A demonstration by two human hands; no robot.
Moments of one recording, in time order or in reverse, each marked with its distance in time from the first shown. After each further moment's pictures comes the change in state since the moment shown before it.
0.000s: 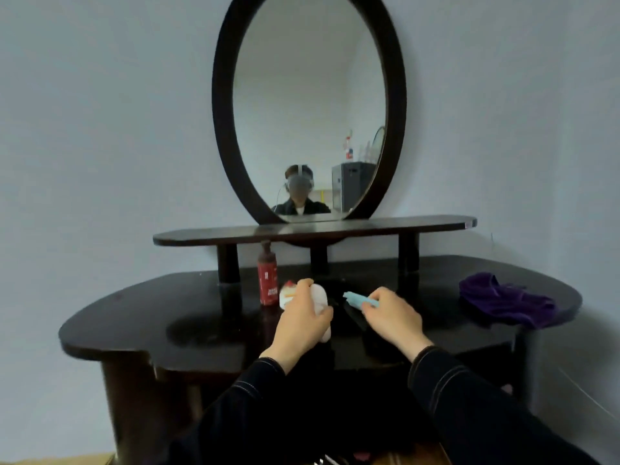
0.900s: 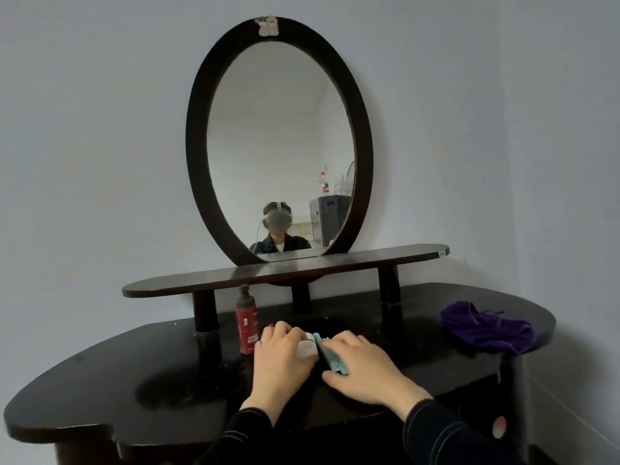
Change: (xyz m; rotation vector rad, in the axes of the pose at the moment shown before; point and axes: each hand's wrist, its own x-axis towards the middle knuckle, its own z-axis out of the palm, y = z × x) left_hand 0.031 -0.025 0.007 0.598 0.137 0.291; right_hand -0.013 -0.011 0.003 -0.170 -0.192 -0.435
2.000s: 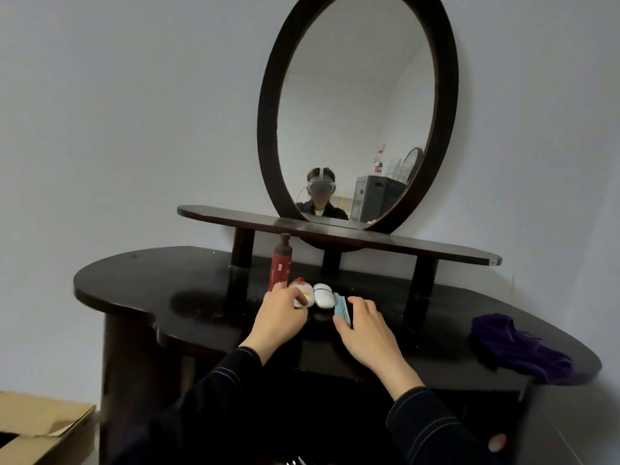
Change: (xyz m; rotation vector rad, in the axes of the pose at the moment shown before) left_hand -0.023 -0.024 -0.026 -0.424 -0.068 -0.357; right_hand 0.012 -0.026 0.015 0.011 0.096 0.137
